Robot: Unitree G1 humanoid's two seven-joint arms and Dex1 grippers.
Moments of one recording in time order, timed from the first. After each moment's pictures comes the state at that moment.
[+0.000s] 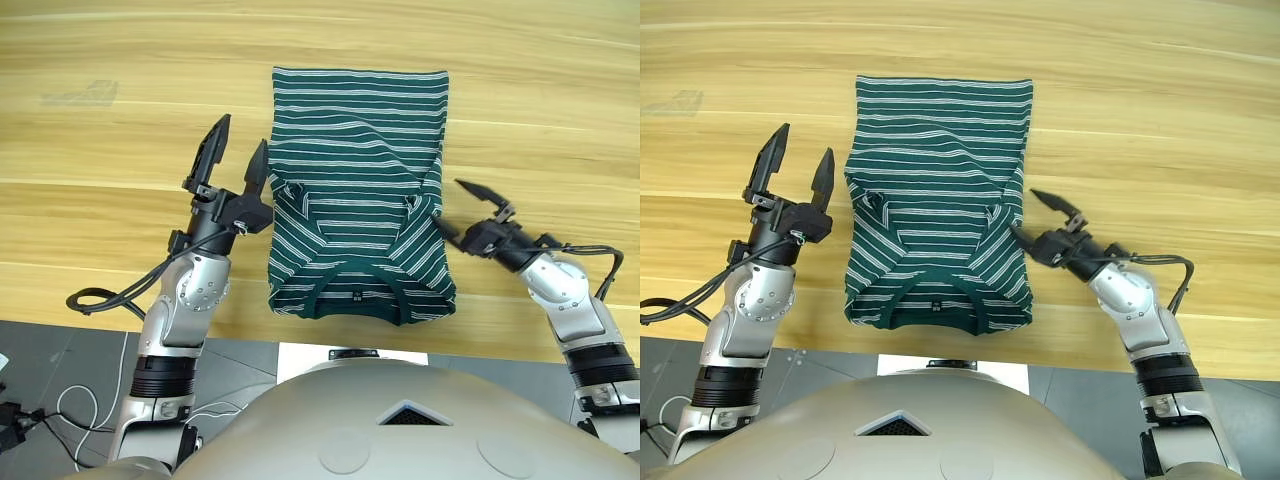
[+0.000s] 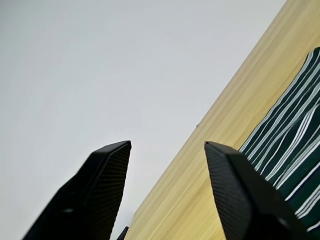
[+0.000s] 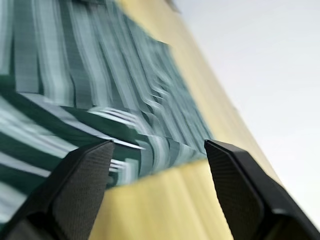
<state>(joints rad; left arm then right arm) 0.22 0.42 -0.05 -0.14 0.60 -0.45 0.13 0.13 -0.59 0.15 0.14 -0.23 -0.55 0.36</state>
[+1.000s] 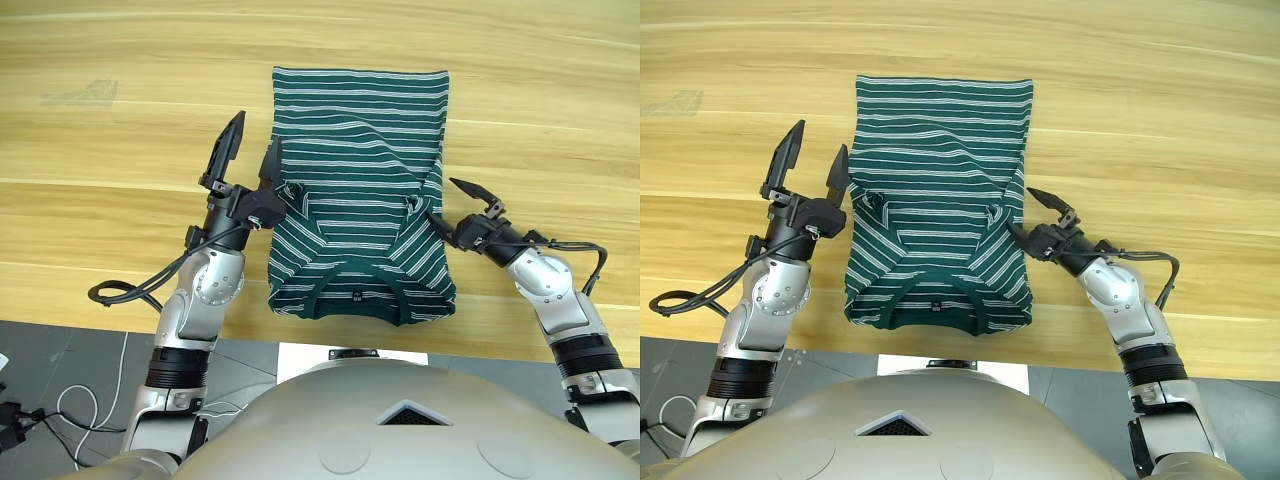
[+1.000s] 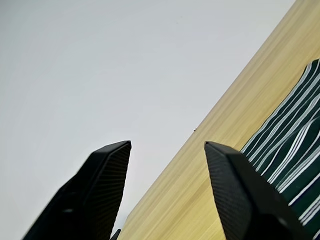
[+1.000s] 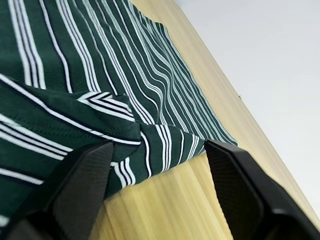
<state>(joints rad) 0.18 0.37 -0.10 -0.11 0.61 -0.44 0.15 0.09 -0.55 0.21 0.21 -0.31 -0.54 0.35</state>
